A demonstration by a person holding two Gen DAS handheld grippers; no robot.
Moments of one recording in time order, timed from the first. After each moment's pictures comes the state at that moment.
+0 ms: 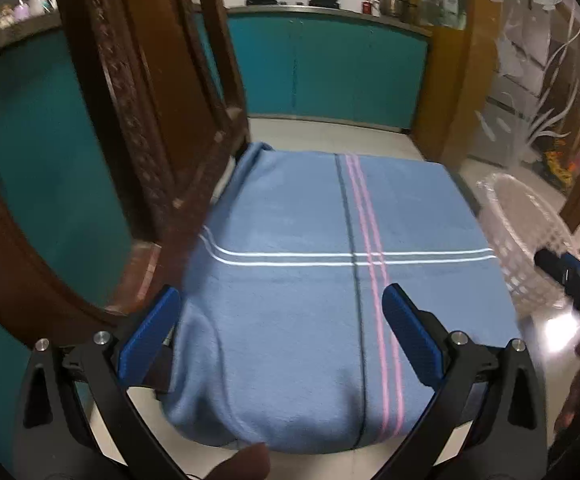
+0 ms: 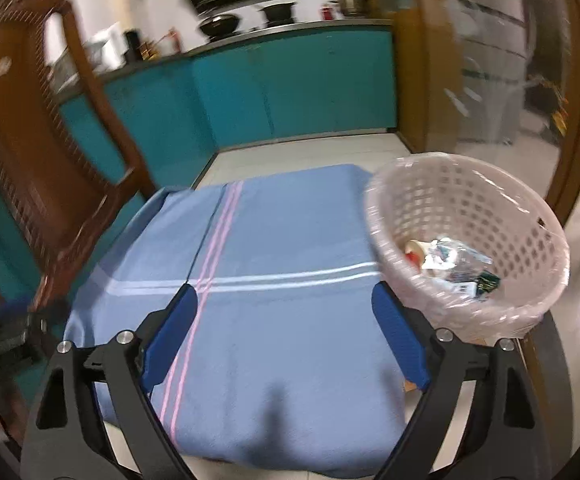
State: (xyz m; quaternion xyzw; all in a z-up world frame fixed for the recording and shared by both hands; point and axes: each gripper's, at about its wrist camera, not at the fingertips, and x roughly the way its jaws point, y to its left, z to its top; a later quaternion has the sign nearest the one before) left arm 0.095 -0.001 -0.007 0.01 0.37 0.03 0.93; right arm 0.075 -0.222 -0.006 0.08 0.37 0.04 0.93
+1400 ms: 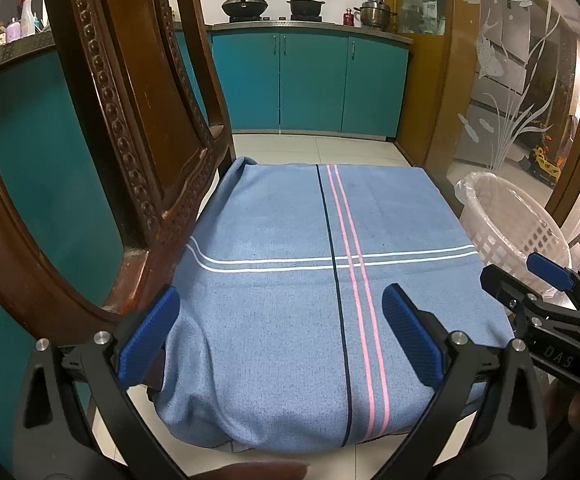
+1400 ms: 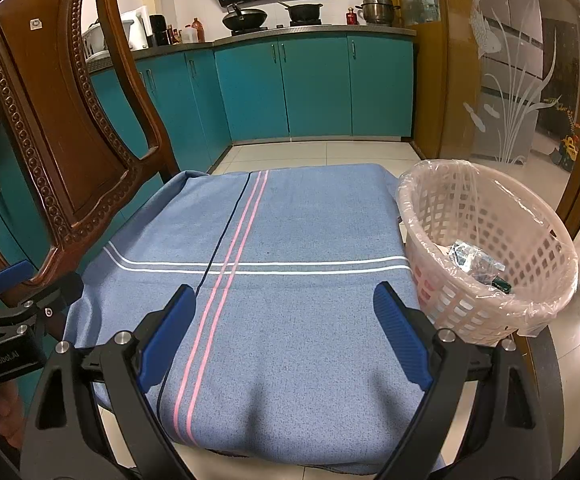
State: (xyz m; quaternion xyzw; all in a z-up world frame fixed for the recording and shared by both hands) left arm 0.071 -0.006 -0.002 0.01 0.35 0.00 0.94; right arm 0.065 -0.196 -0.010 0.06 0.36 0.05 0.93
